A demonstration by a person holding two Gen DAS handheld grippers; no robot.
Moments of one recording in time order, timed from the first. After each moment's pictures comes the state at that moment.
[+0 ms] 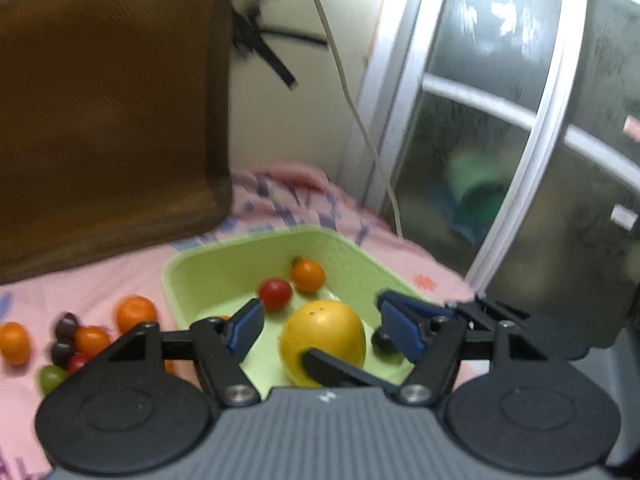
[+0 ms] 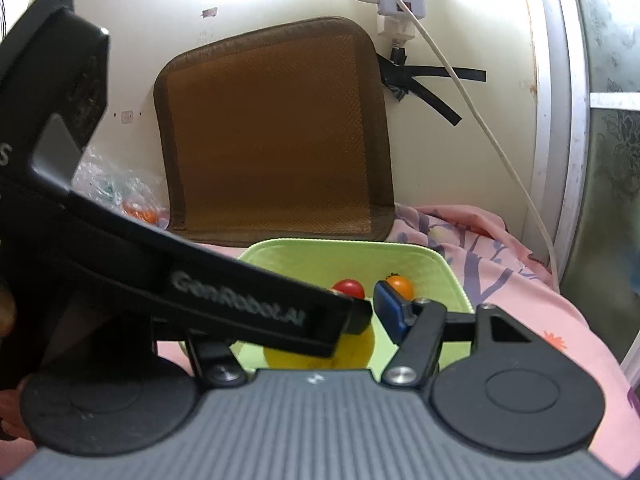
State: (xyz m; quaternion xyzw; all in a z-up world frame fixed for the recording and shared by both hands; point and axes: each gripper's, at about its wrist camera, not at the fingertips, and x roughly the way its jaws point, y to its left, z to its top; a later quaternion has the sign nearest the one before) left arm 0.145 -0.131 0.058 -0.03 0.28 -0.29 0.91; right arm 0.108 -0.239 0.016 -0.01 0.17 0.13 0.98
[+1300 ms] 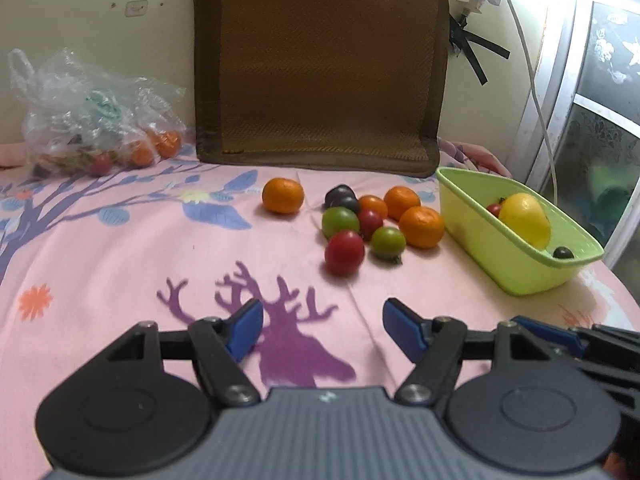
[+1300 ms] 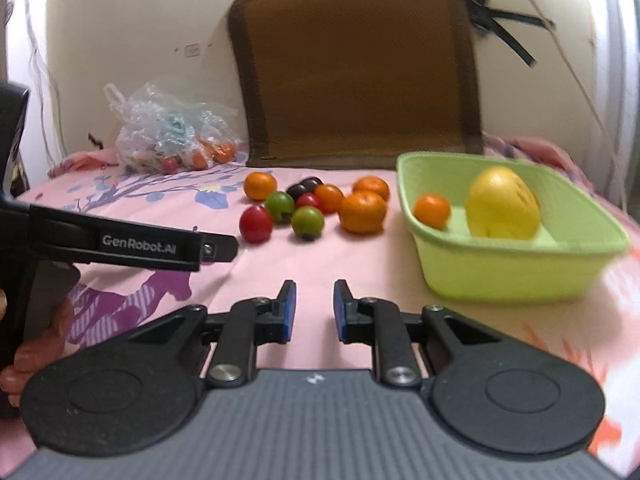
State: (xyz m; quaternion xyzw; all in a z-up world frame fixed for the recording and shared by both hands) left arm 0.075 0.005 -0.002 -0.06 0.32 -0.08 0.94; right arm 0.052 -0.147 -0.011 0.02 0.26 0.15 0.95
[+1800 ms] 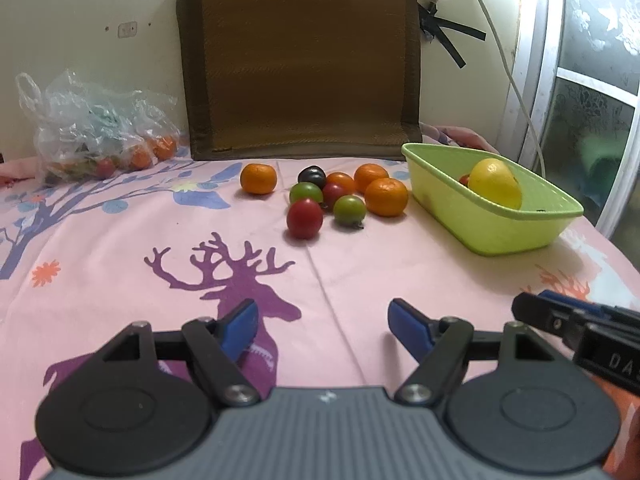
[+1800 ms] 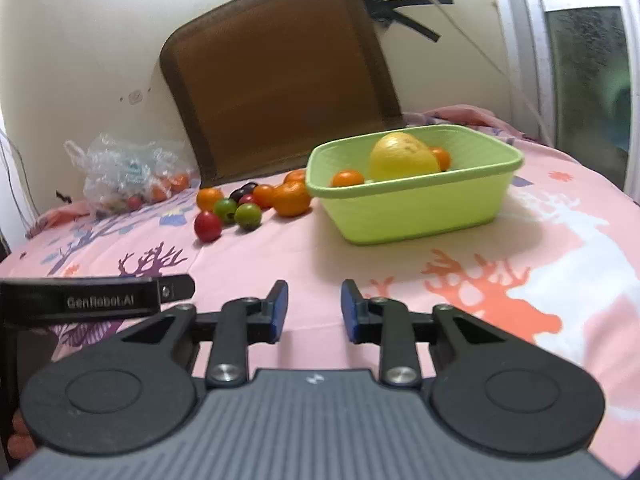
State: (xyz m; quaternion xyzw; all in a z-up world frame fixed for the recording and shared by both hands) left arm 0.038 -0.031 -0.005 -0.02 0.31 -0.06 0.95; right arm 0.012 -0.187 -0.015 0.09 0.24 0.09 0.96
